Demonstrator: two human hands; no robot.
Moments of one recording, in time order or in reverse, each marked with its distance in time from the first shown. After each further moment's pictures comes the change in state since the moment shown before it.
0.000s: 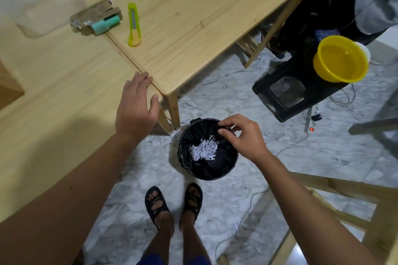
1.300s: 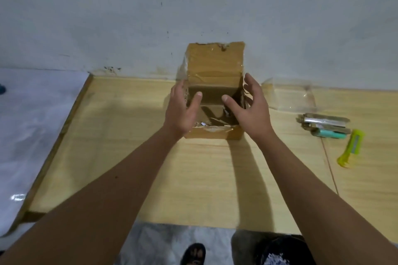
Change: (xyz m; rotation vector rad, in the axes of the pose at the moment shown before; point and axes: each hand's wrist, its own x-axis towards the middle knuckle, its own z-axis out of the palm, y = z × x) left_hand -0.014 -0.248 -0.285 -0.313 0.522 -0.689; right_hand 0.197 -0.421 0.312 0.286 -0.399 -0.398
